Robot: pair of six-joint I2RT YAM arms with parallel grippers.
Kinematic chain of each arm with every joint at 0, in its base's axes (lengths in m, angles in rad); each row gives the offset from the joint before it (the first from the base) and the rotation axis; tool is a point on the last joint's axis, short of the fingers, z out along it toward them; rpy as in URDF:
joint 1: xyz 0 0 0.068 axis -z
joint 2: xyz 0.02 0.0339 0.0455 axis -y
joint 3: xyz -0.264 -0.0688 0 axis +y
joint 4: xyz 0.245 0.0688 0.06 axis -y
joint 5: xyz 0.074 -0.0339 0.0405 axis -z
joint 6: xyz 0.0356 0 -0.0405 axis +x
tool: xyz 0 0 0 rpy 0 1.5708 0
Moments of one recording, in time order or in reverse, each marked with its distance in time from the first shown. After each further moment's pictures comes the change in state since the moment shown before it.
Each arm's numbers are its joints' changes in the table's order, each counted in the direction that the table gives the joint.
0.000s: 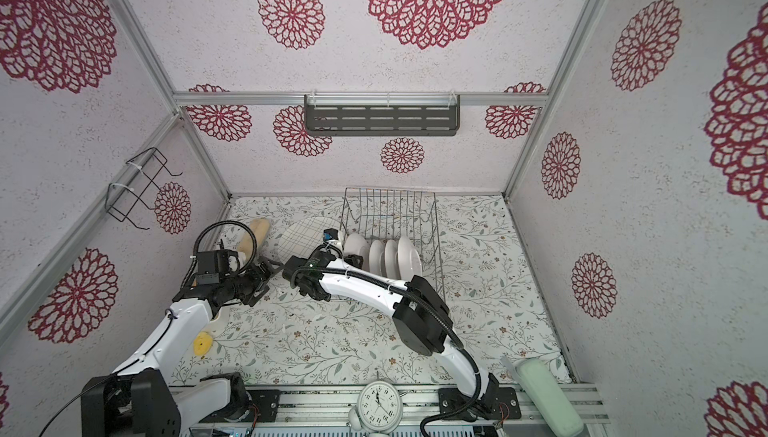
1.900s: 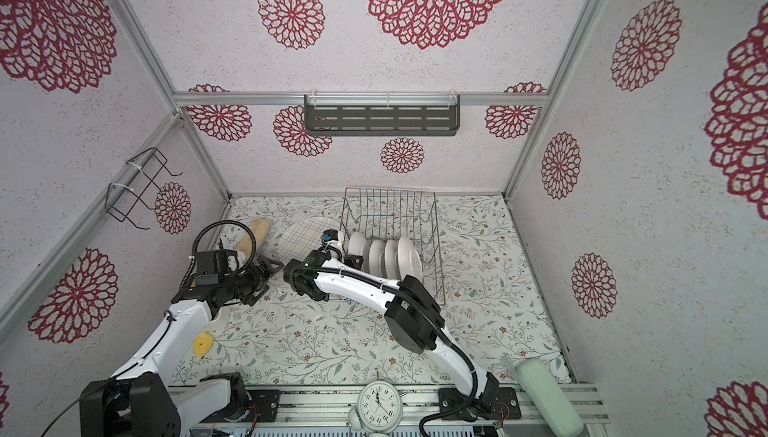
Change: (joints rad) left arm 0.000 0.017 0.000 0.000 0.004 -0.003; right arm 0.001 -0.080 -0.092 -0.182 0.079 0.052
